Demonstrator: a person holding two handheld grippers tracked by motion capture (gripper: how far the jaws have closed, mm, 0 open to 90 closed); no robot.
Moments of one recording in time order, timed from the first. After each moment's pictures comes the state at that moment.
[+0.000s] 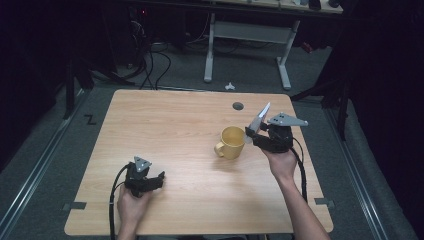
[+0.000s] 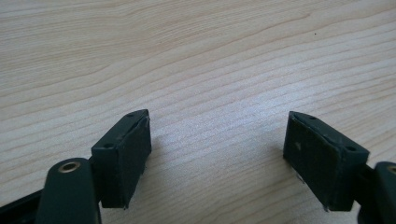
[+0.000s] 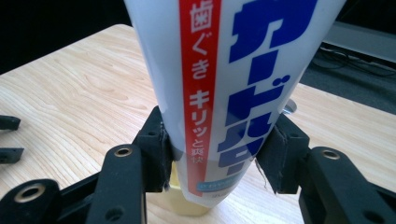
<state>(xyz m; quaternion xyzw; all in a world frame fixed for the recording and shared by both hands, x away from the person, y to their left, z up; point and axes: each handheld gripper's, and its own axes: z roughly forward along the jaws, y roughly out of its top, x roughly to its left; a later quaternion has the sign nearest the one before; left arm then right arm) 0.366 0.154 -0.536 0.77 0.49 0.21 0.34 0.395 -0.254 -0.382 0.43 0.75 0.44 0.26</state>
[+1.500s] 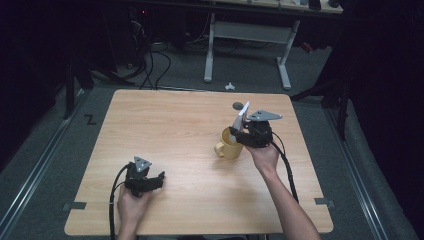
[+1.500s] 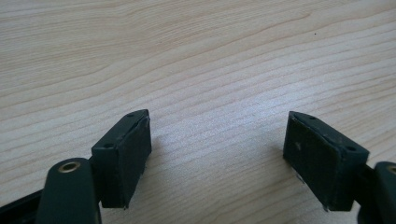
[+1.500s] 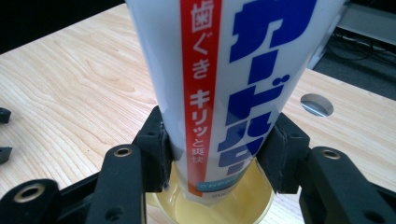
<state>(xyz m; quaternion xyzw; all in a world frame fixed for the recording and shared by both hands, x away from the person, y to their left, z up) 0.366 0.154 -0.536 0.77 0.49 0.21 0.34 0.431 -0.218 -0.409 0.42 0.77 0.42 0.23</state>
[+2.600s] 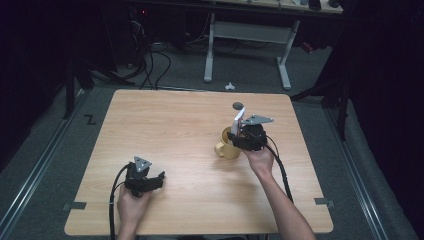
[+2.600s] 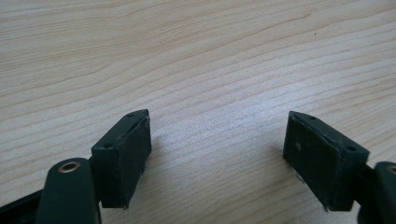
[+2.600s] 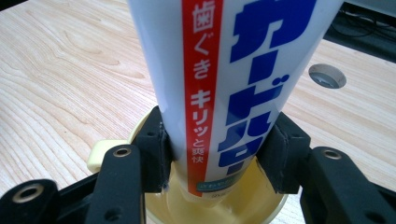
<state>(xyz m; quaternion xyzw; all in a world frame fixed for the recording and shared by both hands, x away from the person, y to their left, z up) 0.366 0.154 -0.536 0.77 0.49 0.21 0.34 0.443 -0.214 -0.441 0.44 0.78 0.38 0.22</state>
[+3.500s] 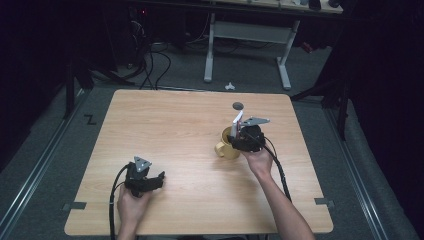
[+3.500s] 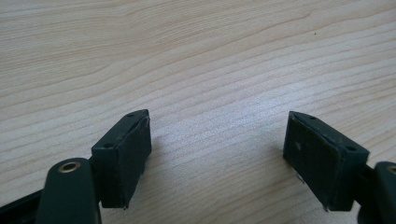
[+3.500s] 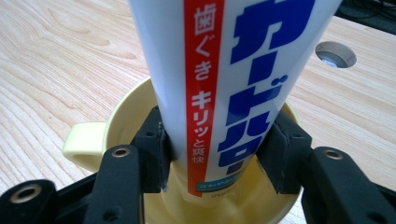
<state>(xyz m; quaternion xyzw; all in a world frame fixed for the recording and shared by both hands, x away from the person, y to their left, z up) 0.366 0.154 -0.536 0.77 0.49 0.21 0.34 0.450 -0.213 -0.456 0.45 0.79 0.36 0.21</state>
